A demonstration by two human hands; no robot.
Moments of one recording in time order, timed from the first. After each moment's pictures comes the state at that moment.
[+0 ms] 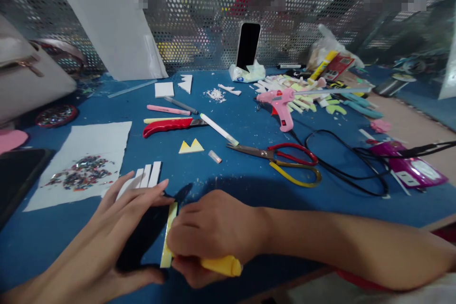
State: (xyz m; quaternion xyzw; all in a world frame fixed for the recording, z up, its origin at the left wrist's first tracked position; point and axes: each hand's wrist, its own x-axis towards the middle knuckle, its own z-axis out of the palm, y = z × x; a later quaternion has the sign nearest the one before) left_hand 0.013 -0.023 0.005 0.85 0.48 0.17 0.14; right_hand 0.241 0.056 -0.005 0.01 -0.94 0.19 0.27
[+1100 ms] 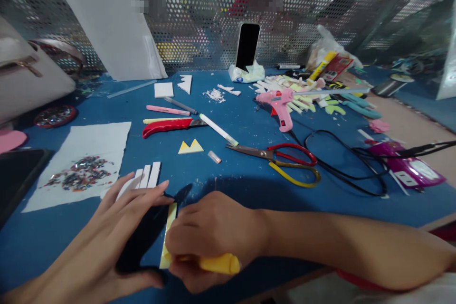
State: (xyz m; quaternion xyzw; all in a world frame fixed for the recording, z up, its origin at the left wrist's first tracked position) left_hand 0.015 -0.023 0.006 0.86 0.47 0.17 0.13; right_hand 0.240 0.055 -0.009 0.01 -0.92 0.26 0.29
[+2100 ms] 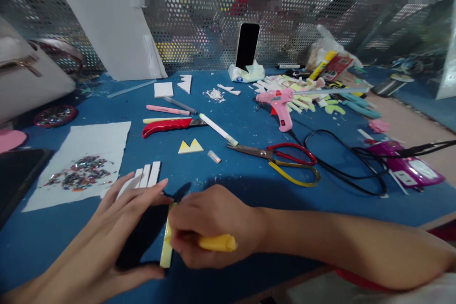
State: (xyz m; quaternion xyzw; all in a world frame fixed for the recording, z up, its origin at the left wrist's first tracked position) left_hand 0.014 -0.023 0.006 0.85 0.47 0.18 0.14; right_hand 0.242 0.060 -0.001 -0.07 -0.90 0.36 0.24
